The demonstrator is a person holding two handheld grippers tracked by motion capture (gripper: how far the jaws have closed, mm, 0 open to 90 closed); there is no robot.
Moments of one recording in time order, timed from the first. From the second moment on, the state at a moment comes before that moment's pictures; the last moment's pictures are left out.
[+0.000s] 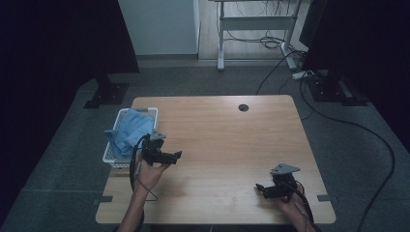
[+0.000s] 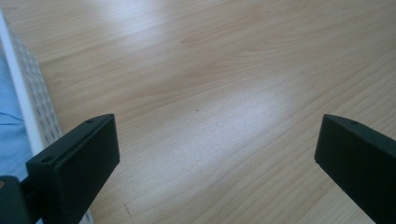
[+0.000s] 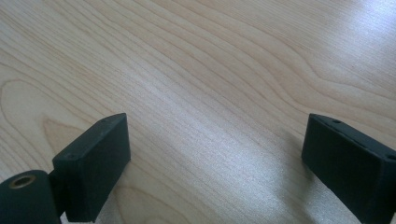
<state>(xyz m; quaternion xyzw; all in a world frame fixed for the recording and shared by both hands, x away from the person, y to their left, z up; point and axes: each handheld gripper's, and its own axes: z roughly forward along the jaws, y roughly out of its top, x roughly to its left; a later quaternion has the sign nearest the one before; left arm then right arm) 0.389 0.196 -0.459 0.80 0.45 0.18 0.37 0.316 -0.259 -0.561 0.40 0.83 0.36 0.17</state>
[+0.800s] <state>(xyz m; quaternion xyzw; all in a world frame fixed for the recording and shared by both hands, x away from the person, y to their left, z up) 0.436 0.241 -0.436 0.78 0.49 0.19 0.33 0.316 -0.259 -0.561 0.40 0.83 0.36 0.17</state>
